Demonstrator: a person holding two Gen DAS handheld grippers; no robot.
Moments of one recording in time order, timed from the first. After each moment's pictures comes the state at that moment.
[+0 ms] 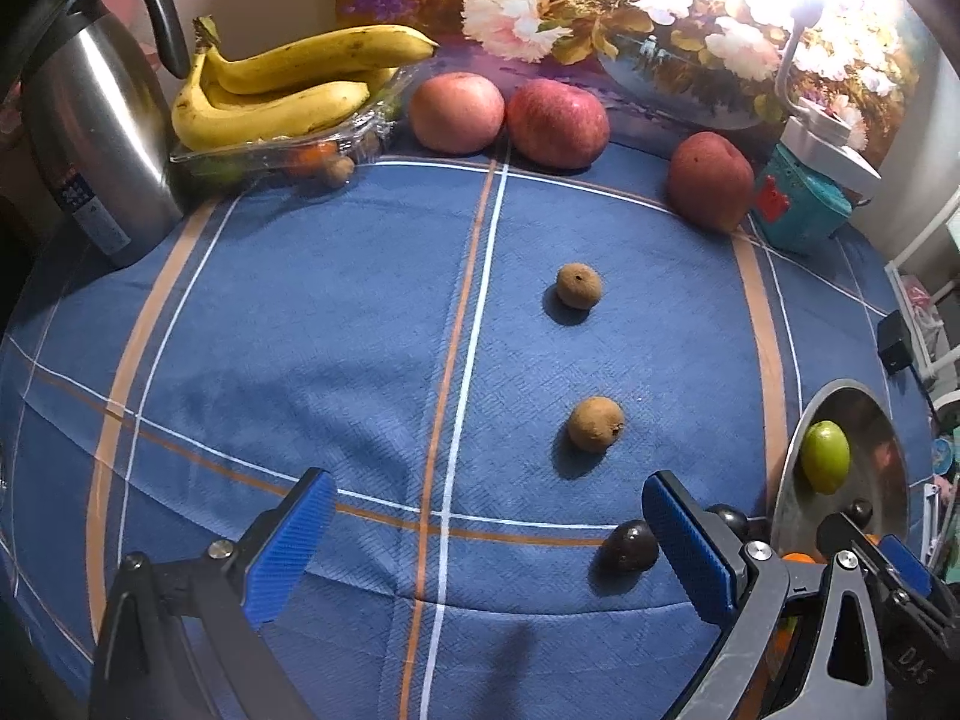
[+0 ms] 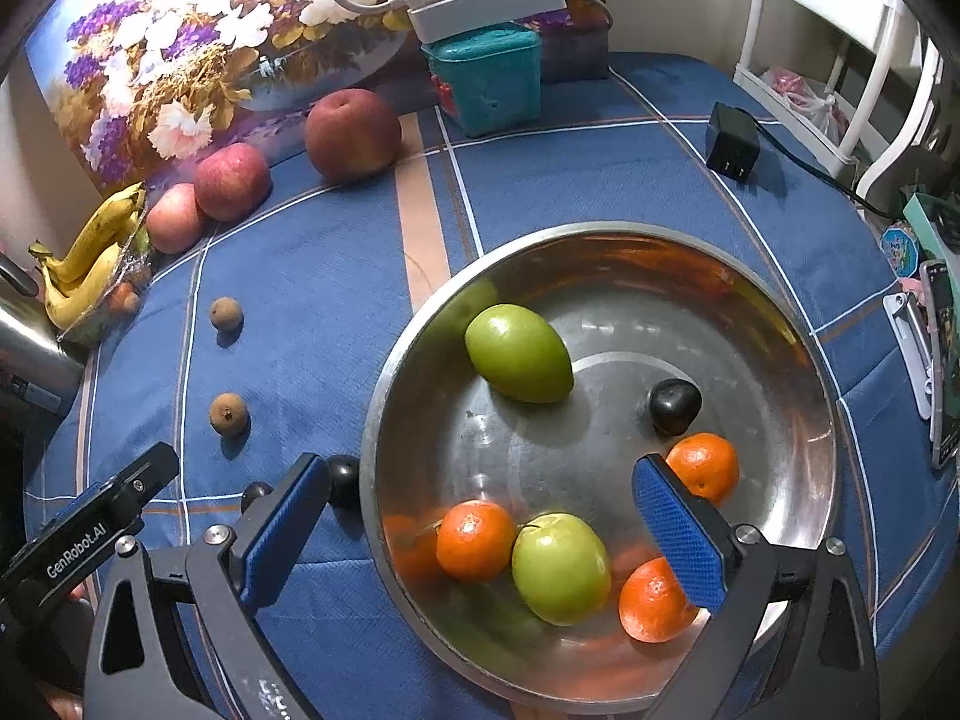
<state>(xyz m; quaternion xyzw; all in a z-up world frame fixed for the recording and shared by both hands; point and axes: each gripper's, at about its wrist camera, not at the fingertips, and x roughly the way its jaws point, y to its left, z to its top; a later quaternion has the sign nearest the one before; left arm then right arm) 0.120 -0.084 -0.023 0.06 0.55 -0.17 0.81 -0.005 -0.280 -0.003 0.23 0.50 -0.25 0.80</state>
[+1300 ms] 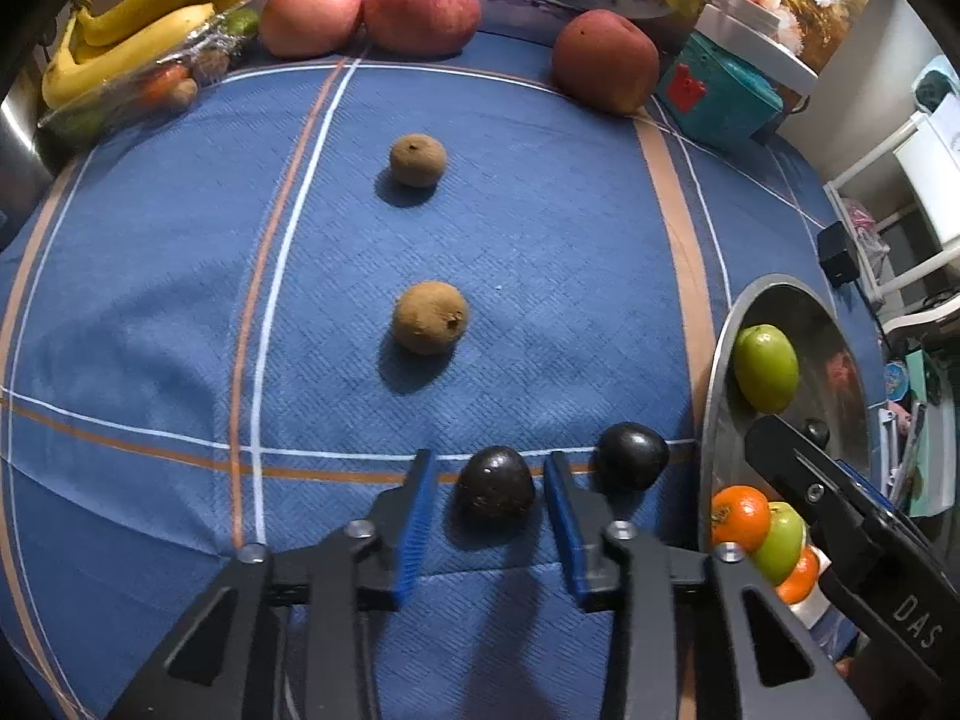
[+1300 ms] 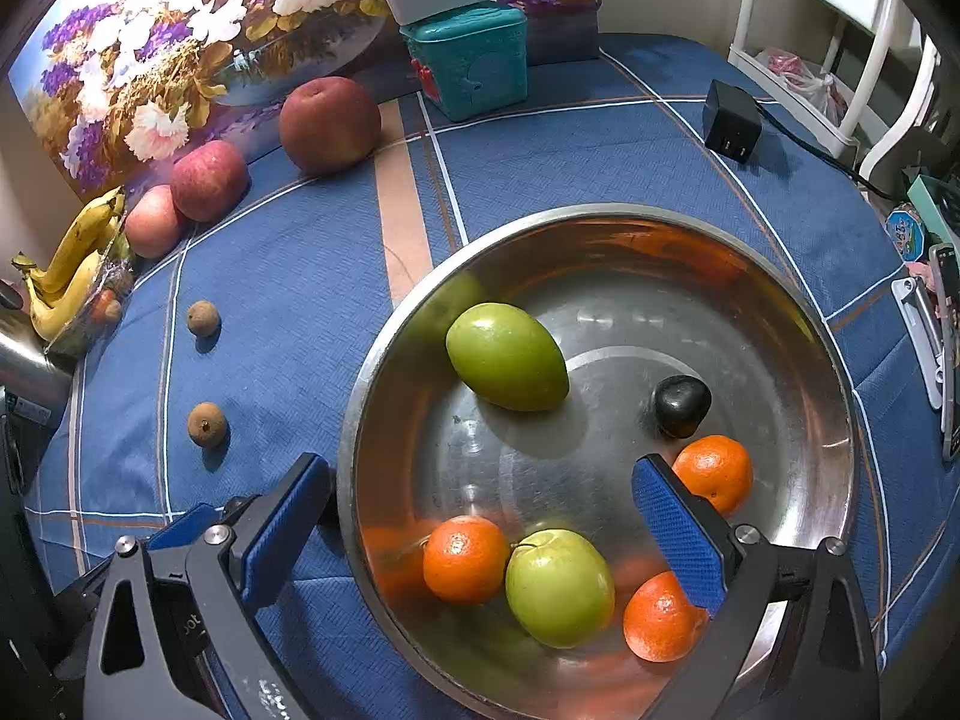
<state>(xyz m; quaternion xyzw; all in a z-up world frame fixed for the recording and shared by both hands) 0.095 -0.143 -0.064 0.05 0.62 -0.26 0.74 -0.002 -0.291 -0.020 0.25 0.51 -0.26 0.78</state>
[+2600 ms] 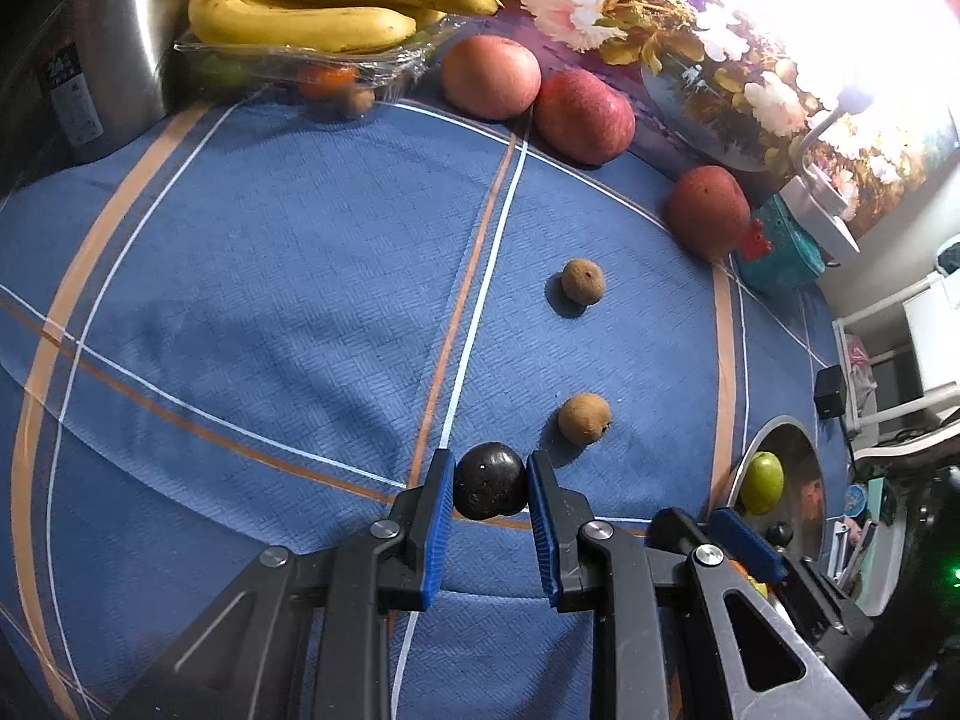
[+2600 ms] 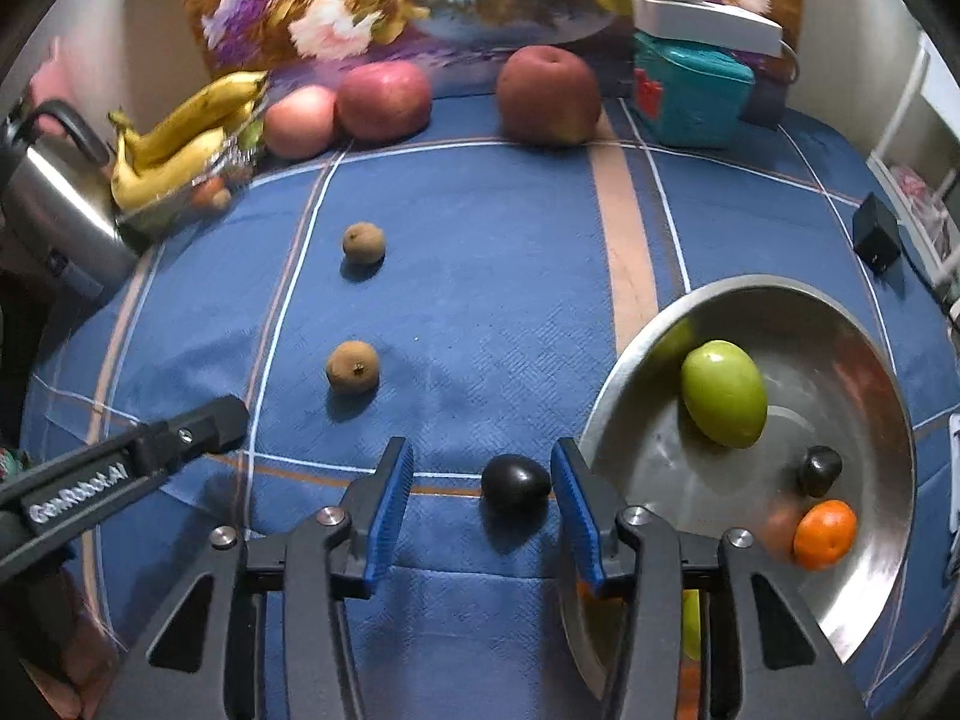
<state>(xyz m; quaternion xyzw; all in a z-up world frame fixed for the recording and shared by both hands) 0.139 -0.037 -0.029 -0.07 0.61 -0.21 0.76 0.053 -0.211 -0.020 0.14 0.54 -0.15 0.82</state>
